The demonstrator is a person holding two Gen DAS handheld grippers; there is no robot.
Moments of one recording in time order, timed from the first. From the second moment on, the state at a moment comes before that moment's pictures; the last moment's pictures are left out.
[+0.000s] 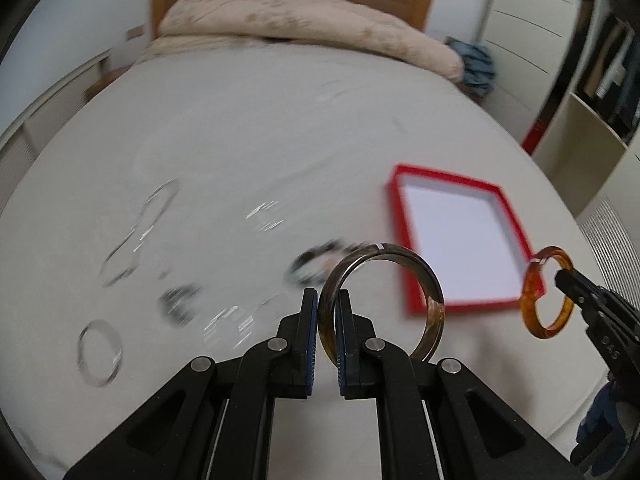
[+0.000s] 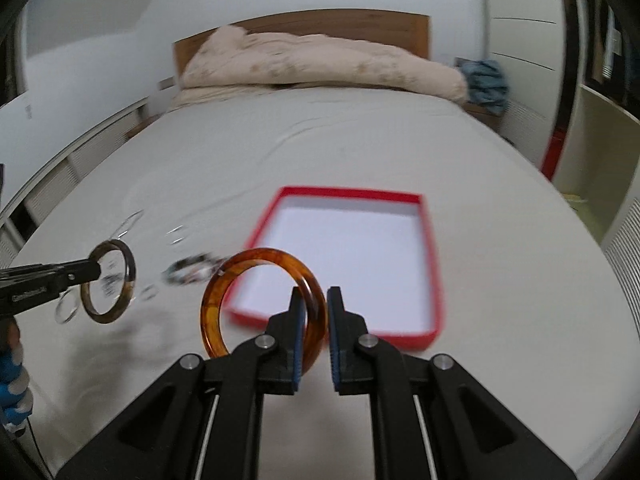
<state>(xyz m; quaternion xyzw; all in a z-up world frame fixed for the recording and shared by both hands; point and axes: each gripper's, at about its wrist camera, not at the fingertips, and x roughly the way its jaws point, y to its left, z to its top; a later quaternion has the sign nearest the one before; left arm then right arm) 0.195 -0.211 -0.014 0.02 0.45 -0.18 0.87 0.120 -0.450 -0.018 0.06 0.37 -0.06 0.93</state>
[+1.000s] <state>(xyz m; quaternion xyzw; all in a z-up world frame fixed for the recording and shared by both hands) 0.250 -0.369 -0.099 0.11 0.51 -0.22 0.82 0.178 -0.516 -0.092 -0.02 0.45 -0.09 0.89</state>
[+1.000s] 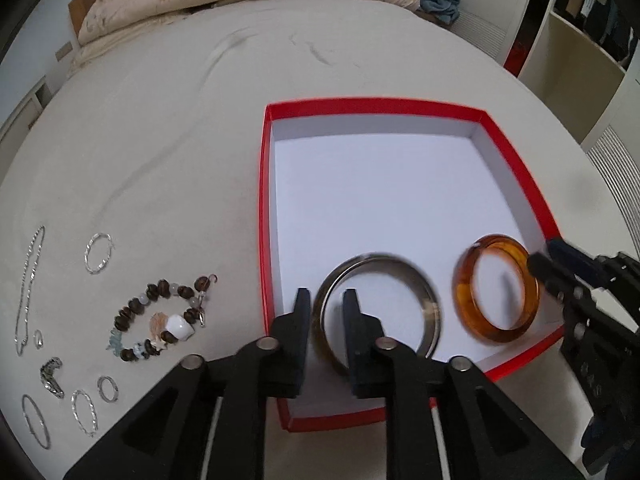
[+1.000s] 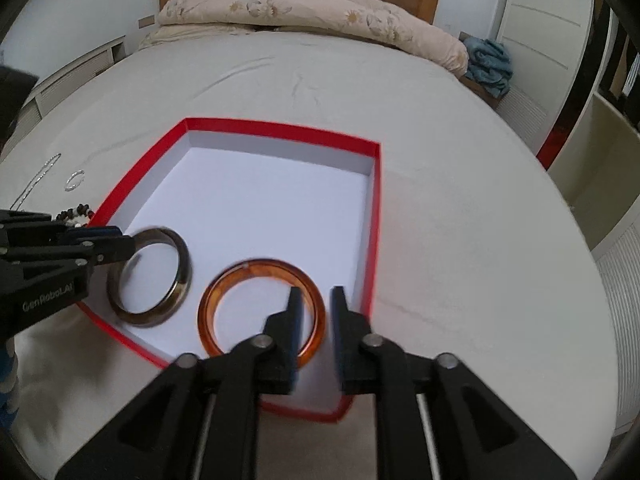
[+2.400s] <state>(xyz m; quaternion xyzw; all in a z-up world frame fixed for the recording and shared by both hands) 0.052 0.056 0.117 -0.01 0.34 -0.03 0.94 -0.021 -0.307 0.125 0.07 0.27 0.02 0.96</state>
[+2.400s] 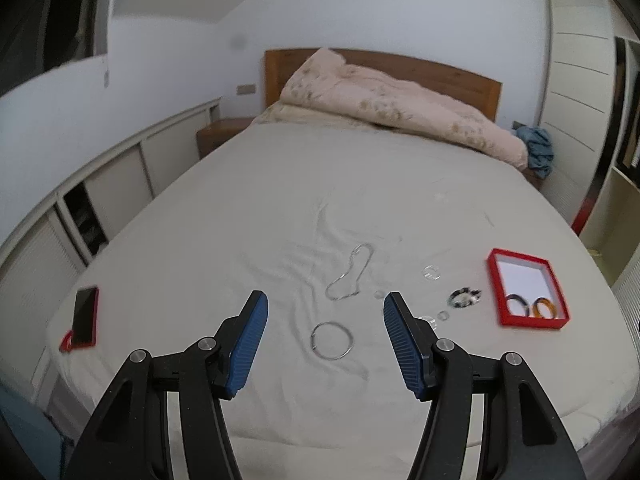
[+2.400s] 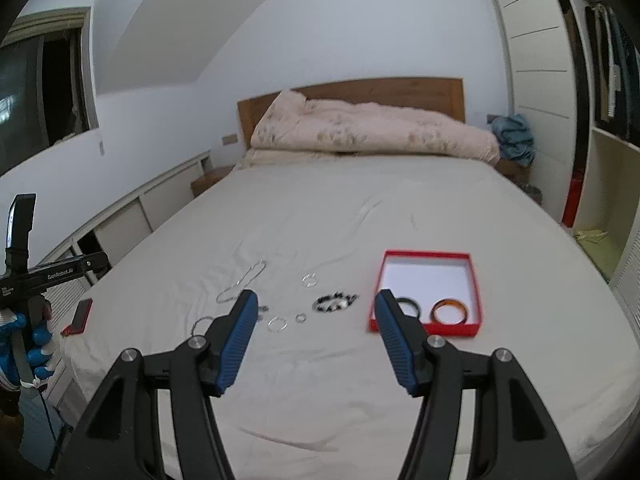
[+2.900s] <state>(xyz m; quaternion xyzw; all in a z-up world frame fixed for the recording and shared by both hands) 0.131 0.083 -0.035 -0.05 0.46 -0.02 0.89 0.093 -0.245 -0.004 0.06 0.39 0.10 0.91</state>
